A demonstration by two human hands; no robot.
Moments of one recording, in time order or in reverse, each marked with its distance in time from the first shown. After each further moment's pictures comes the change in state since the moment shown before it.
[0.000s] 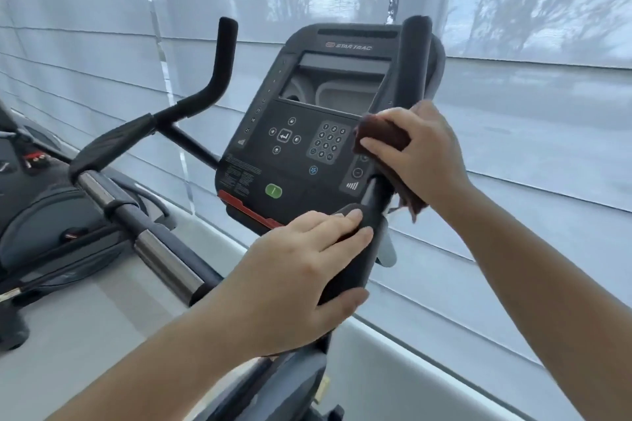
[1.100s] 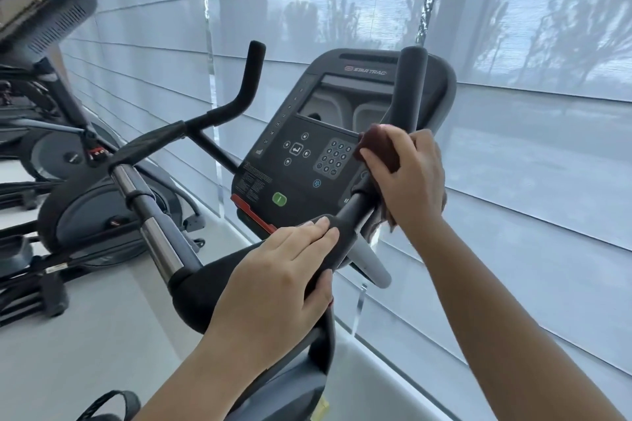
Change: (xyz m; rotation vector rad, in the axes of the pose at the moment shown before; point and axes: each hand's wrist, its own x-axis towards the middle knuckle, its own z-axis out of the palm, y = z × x) left_hand 0.009 0.045 0.025 0.017 0.274 -0.391; right_hand -0.008 0.014 0.011 0.136 0.205 -0.032
